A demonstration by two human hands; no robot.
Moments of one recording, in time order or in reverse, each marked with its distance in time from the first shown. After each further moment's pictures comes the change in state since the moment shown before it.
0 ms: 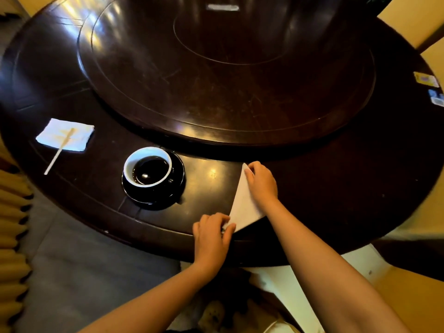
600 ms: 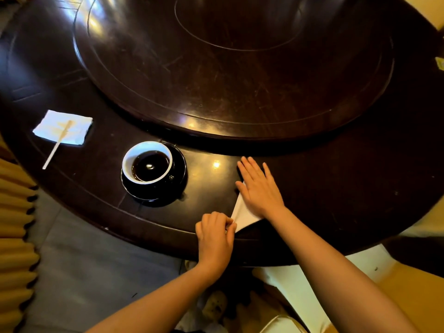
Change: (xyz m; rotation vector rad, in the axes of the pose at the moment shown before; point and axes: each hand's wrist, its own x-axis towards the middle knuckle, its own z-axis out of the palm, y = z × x) left_hand -0.001 0.000 0.008 0.063 0.008 -0.048; right_hand -0.016 0.017 0.017 -0.485 -0.235 -0.398
